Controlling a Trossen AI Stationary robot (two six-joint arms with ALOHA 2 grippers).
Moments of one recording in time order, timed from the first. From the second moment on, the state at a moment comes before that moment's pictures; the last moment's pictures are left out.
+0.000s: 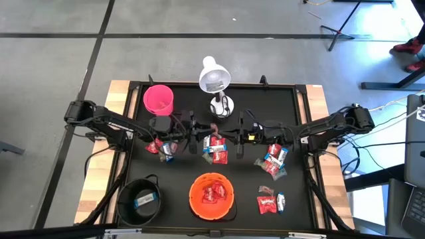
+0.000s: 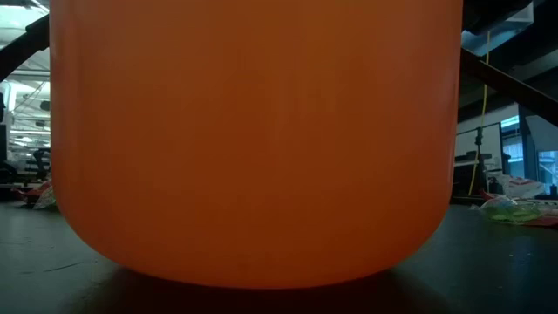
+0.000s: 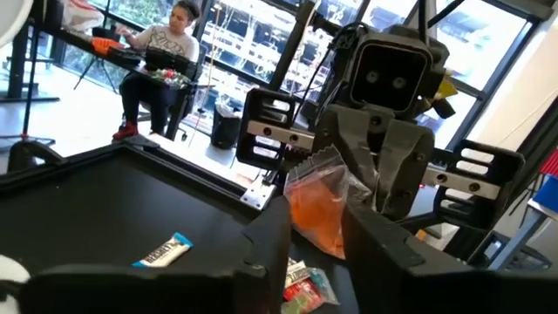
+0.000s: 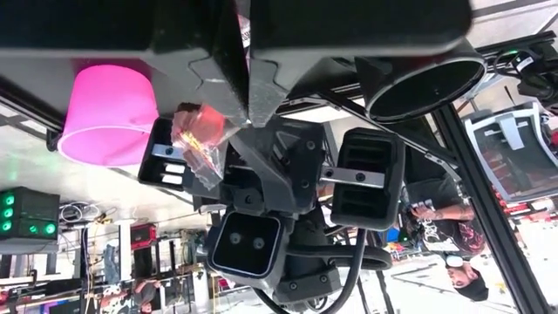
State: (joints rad) left arm -0.05 1.40 0.65 0.81 -0.23 -0.41; right arm 0.12 1.41 0.74 0.73 0.17 0.20
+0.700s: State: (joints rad) left arm -0.04 1.28 0.65 0.65 -0.22 -0.33; right arm 0.12 1.29 0.74 0.59 0.13 0.12
